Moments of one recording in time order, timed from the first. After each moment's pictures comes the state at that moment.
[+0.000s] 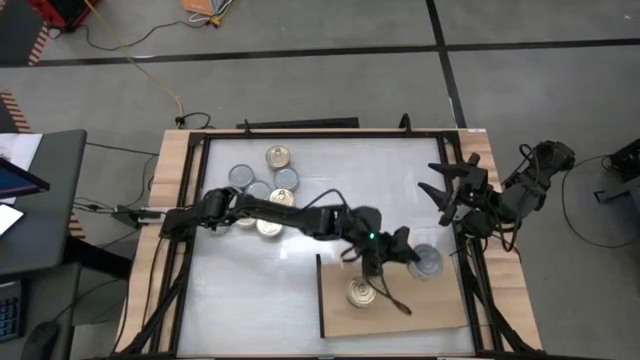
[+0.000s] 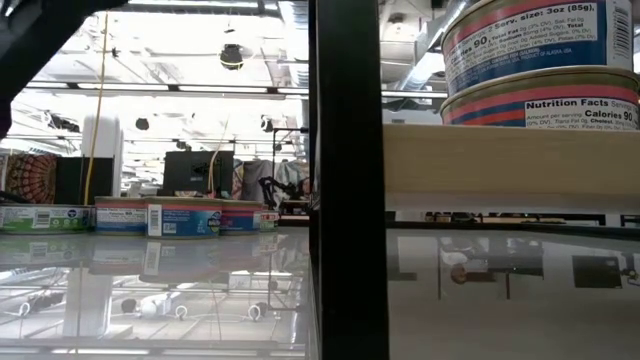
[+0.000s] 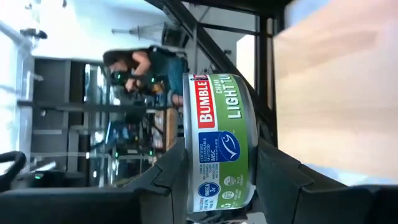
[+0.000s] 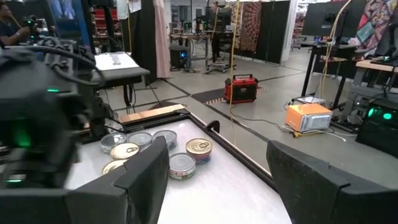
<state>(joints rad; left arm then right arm) -0.12 2.30 2.06 0.06 0.25 1.53 0.69 0.57 0.80 -0.41 1.23 0.17</state>
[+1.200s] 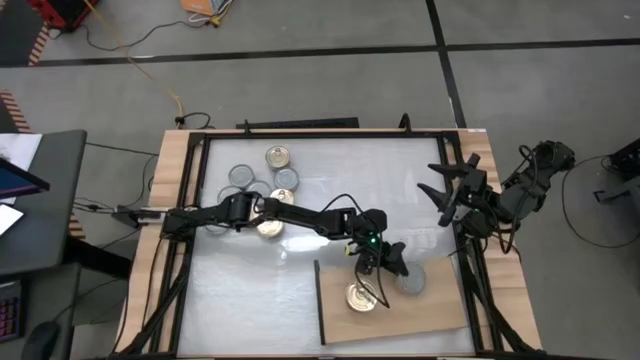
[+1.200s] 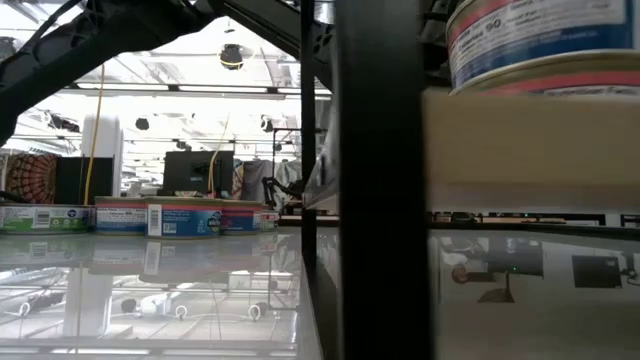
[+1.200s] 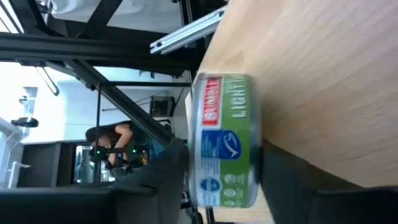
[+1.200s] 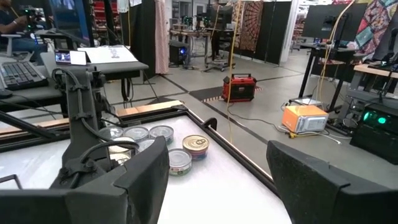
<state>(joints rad) -0.07 2.54 2.06 0.21 0.60 1.71 0.69 0.58 0.80 -0.44 1.23 0.17</state>
